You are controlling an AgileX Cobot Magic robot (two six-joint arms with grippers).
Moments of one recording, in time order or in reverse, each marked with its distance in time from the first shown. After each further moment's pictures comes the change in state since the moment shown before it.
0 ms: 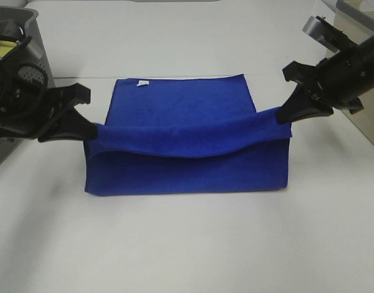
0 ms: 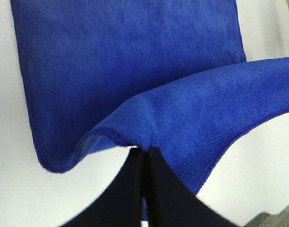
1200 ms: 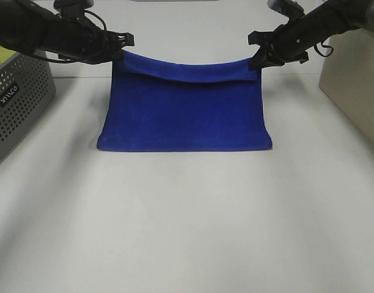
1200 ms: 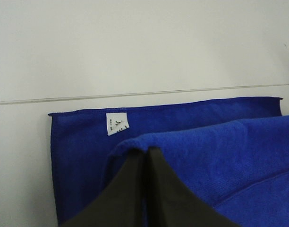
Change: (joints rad) left arm 0.006 0.679 -0.906 0.073 -0.272 0.083; right arm 0.000 0.796 -1.191 -0.087 0.060 0.140
